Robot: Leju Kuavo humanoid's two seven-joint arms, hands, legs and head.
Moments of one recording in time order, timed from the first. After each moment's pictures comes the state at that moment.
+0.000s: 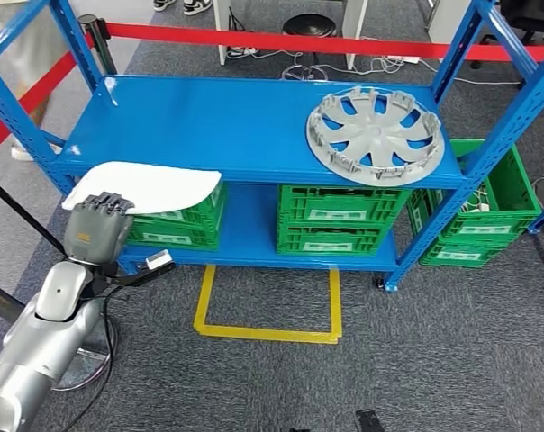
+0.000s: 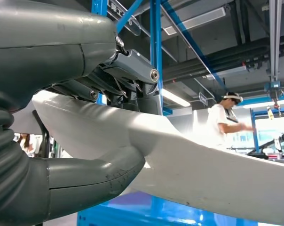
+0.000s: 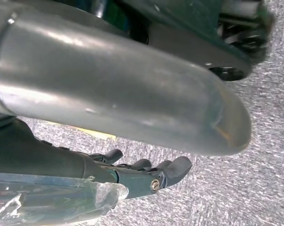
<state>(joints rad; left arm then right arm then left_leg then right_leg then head) -0.40 0.22 -0.43 -1.04 -1.28 0.70 -0.05 -0.12 0.17 -0.87 -0.20 1.16 -0.10 -0.12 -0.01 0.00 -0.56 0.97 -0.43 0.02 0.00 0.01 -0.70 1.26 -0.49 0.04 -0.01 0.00</state>
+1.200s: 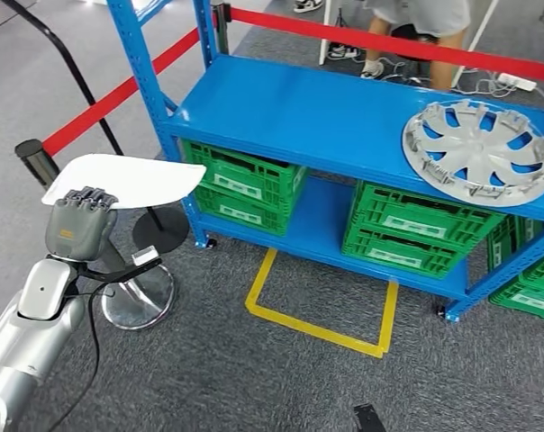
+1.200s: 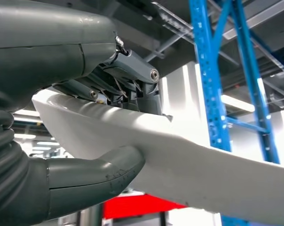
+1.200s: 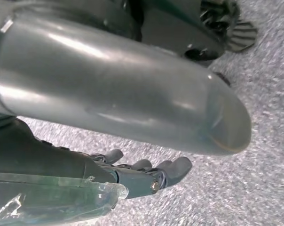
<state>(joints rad) -0.39 0.25 -0.40 -1.07 -1.32 0.69 -0.05 -0.12 0.17 -0.83 -0.21 1.18 -0.14 -0.10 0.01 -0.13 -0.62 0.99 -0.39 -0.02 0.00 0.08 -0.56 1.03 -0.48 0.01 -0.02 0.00</state>
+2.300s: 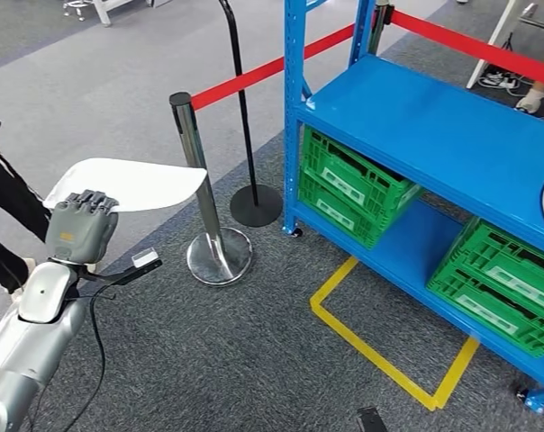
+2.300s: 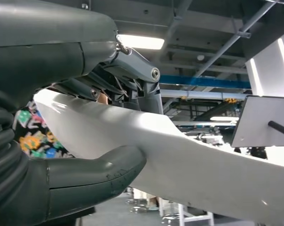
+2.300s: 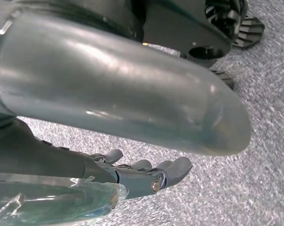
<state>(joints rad) -0.39 0.25 -0.40 -1.07 -1.30 0.69 -0.05 -0.12 0.17 -0.83 -0.21 1.17 -0.14 -0.10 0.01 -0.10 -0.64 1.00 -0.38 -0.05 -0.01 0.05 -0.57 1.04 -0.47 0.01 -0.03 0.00</state>
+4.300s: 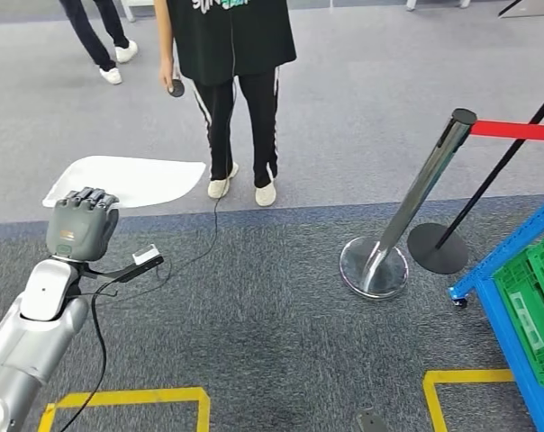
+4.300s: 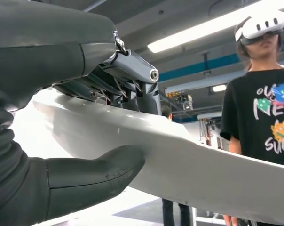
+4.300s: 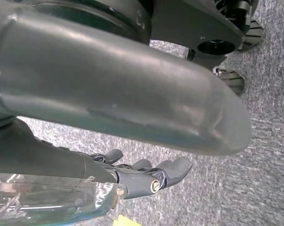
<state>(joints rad) -0.40 0.24 -0.40 -1.07 -1.29 0.68 -0.05 -0.11 0.17 -0.82 -0.21 1.16 -0.13 -0.10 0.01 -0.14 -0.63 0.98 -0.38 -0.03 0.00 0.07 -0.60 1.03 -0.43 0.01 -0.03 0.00</state>
